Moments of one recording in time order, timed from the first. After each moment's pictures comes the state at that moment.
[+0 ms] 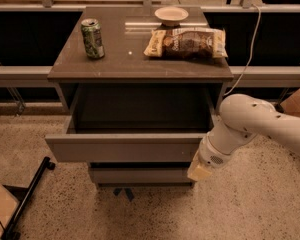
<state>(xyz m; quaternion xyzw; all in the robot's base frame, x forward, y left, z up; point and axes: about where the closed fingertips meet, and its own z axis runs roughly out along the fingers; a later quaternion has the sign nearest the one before) 0.469 -0.146 0.622 -0.59 0.78 0.17 0.09</state>
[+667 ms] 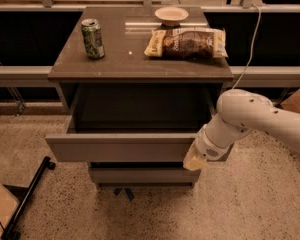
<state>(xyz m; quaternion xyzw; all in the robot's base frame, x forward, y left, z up) 0.496 -0.137 0.633 -0.60 0.78 0.15 0.12</state>
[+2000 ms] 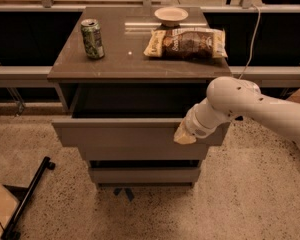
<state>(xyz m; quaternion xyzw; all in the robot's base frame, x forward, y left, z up) 0.586 -0.117 0.653 -0.62 0.75 0.08 0.22</state>
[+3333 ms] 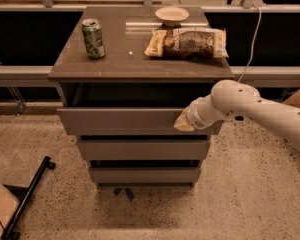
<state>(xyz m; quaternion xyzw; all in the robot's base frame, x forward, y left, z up) 0.662 -0.126 0.642 -0.57 0.76 0.06 0.31</state>
